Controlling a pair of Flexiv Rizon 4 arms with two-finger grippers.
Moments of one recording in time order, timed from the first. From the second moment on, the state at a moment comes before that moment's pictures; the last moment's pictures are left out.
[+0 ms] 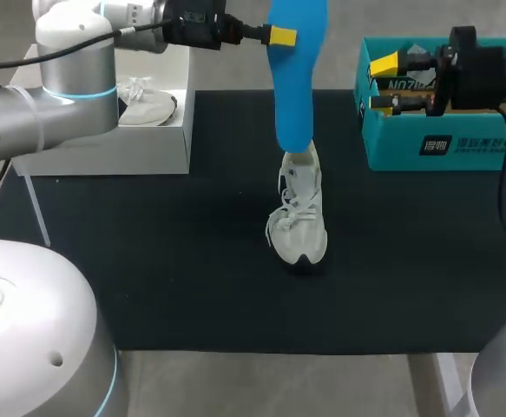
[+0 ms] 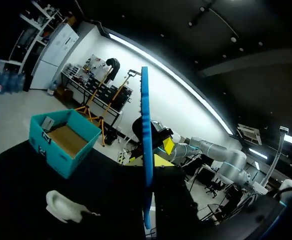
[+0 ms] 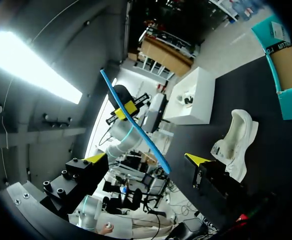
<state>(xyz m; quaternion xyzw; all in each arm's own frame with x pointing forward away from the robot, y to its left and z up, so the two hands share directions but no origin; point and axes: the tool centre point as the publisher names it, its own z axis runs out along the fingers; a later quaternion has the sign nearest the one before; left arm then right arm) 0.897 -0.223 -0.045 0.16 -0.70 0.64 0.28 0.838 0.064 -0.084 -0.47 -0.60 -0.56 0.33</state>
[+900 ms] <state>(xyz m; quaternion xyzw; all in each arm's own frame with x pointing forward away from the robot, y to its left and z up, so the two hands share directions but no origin) 0.881 -0.223 -0.049 0.34 -0.61 0.56 0.46 0.838 0.064 -0.084 -0.47 -0.60 -0.57 0.33</state>
